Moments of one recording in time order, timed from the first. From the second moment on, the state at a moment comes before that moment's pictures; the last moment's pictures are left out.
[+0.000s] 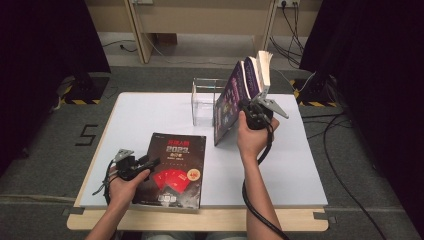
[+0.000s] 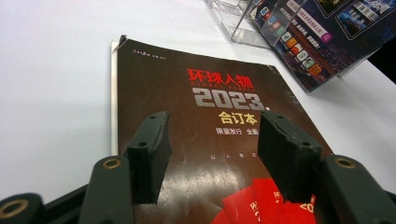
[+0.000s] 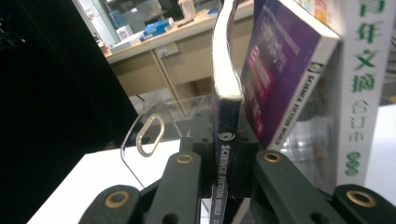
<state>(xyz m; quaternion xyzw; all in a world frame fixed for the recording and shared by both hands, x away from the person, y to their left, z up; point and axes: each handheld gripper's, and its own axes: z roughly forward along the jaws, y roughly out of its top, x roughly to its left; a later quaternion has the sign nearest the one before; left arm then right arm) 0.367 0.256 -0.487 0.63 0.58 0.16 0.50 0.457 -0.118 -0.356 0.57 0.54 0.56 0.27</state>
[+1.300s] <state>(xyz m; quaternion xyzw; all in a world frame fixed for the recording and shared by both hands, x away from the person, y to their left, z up) 0.369 0.259 -0.487 0.62 0.58 0.16 0.50 0.491 -0.105 -0.318 0.53 0.50 0.60 0.33</state>
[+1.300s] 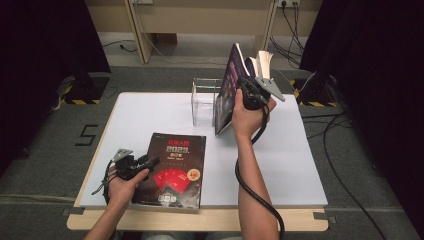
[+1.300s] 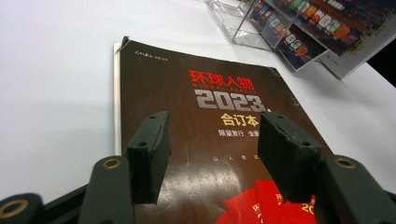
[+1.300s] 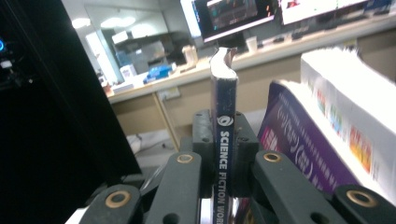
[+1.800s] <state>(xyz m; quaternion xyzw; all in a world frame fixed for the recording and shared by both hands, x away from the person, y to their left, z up) 0.369 0.261 -0.488 0.62 0.58 0.16 0.50 0.505 -0.092 -0.353 0.54 0.51 0.58 0.34</state>
